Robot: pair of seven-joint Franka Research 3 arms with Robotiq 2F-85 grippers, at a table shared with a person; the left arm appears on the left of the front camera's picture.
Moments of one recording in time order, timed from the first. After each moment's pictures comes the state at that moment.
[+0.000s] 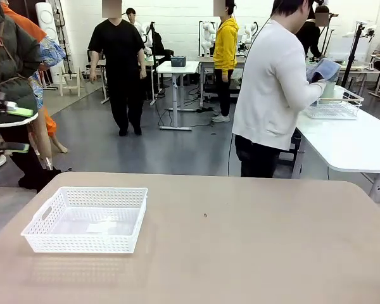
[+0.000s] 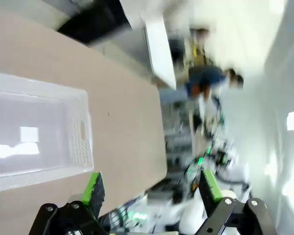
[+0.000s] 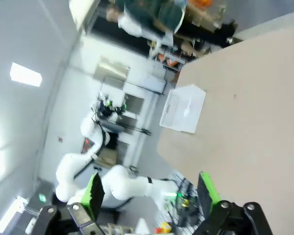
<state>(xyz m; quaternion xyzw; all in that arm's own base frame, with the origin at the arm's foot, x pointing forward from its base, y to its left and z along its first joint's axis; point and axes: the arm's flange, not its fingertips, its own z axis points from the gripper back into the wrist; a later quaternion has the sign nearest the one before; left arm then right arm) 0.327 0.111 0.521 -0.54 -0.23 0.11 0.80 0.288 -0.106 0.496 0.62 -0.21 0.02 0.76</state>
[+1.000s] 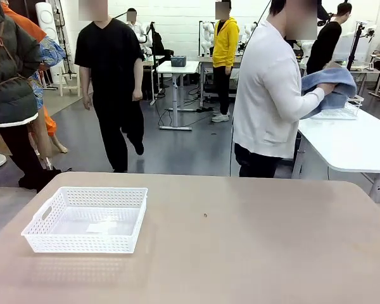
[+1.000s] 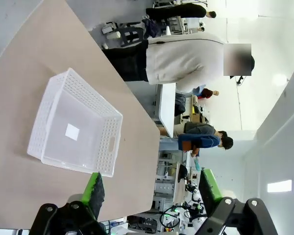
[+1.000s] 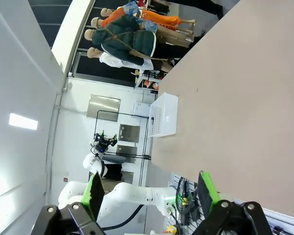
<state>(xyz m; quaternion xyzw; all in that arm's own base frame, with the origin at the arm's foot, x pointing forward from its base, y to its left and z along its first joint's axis) 0.257 0.215 0.491 -0.54 -0.25 0.26 0.76 0.211 -0.202 0.448 0.60 -0.21 -0.09 0.76</state>
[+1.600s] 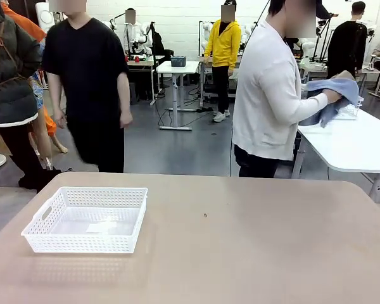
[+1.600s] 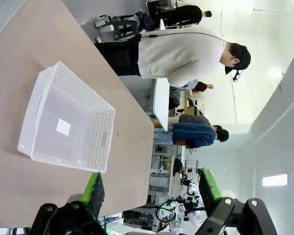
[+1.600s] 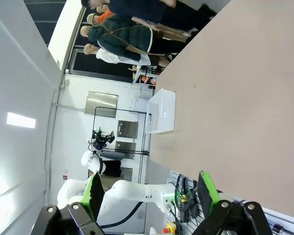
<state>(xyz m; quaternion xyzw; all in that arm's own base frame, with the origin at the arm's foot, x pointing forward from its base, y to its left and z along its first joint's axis) 0.260 0.208 0.492 -0.55 -0.25 0.25 0.76 0.217 -0.198 0.445 0.60 -0.20 -0.09 0.77</state>
